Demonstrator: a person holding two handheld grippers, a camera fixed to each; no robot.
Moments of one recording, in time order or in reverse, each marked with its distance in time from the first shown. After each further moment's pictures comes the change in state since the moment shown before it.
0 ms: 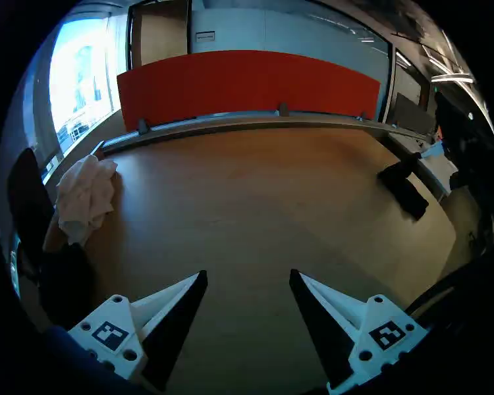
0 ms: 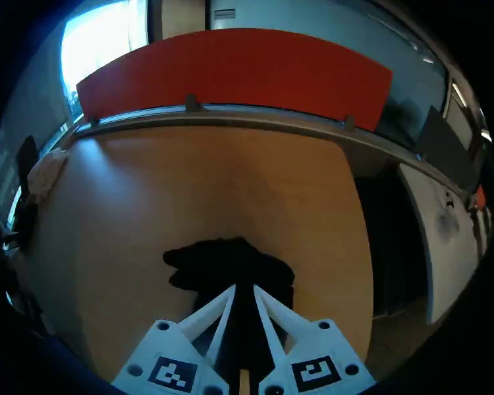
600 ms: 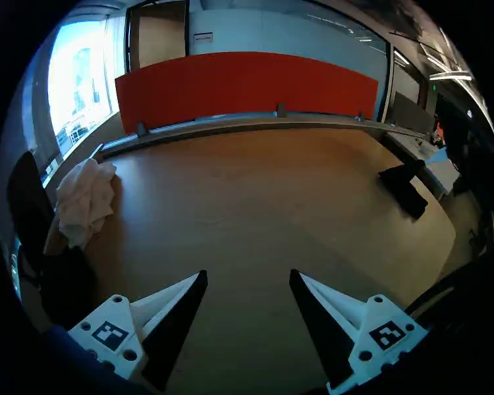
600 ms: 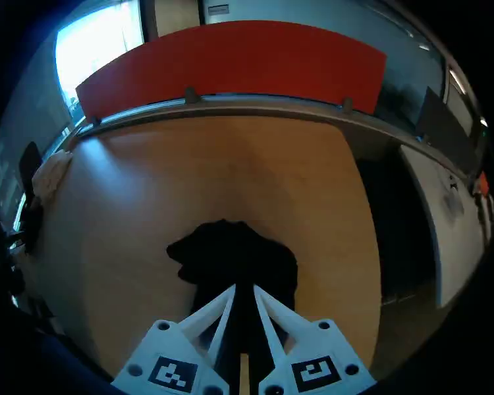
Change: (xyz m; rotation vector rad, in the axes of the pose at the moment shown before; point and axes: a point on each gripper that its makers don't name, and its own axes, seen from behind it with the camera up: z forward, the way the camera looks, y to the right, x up) left arm 0.004 0.001 -0.002 -0.001 0.004 0.012; right arm -0.034 0.002 -0.012 0.042 -0.037 0.043
